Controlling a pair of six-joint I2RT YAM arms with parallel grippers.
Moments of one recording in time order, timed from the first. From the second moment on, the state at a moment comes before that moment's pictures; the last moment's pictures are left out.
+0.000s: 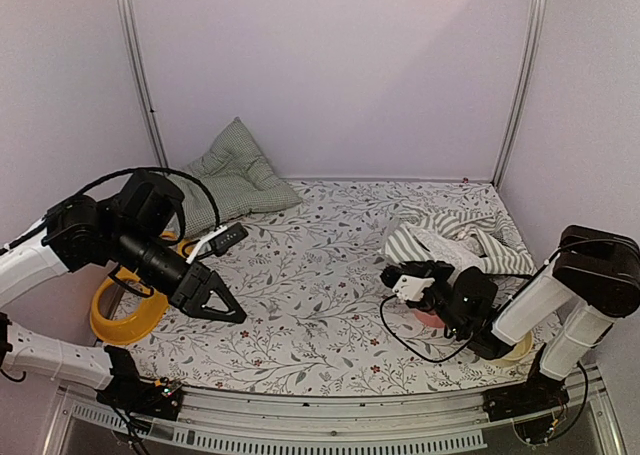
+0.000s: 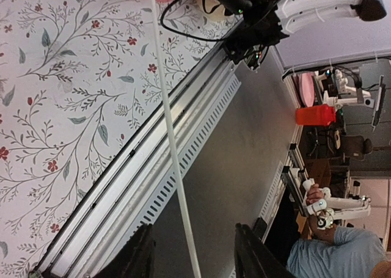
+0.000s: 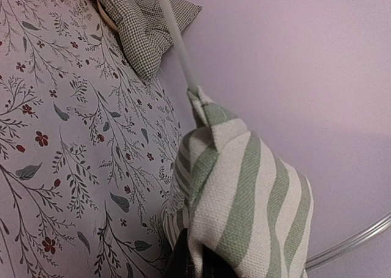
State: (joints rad) left arm -0.91 1.01 1.10 -0.94 0.60 -0.50; right arm 0.92 1.65 0.28 1.33 0.44 -0.98
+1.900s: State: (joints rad) left arm -1.02 1.34 1.37 -1.35 0.83 -0.37; right arm 0.97 1.64 0.21 1.46 0.53 -1.04
